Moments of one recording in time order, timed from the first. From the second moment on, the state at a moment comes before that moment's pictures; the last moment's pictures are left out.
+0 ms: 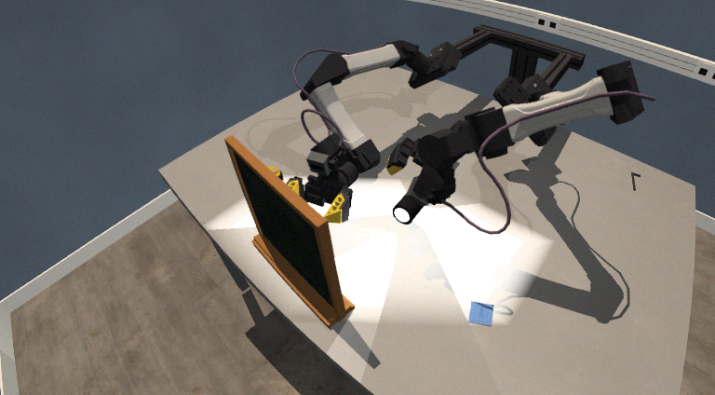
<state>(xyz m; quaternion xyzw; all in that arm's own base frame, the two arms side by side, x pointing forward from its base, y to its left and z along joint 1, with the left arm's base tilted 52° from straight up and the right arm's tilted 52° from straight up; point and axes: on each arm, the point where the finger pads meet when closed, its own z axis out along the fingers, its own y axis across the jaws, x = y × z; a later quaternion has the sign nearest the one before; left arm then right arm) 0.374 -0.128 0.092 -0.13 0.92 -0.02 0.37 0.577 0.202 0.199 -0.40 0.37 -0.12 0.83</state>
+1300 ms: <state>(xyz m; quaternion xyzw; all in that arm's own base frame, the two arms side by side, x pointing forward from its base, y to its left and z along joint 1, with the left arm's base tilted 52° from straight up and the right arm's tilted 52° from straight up) 0.404 -0.033 0.326 -0.05 0.78 -0.05 0.63 0.577 0.202 0.199 -0.40 0.37 -0.12 0.83</state>
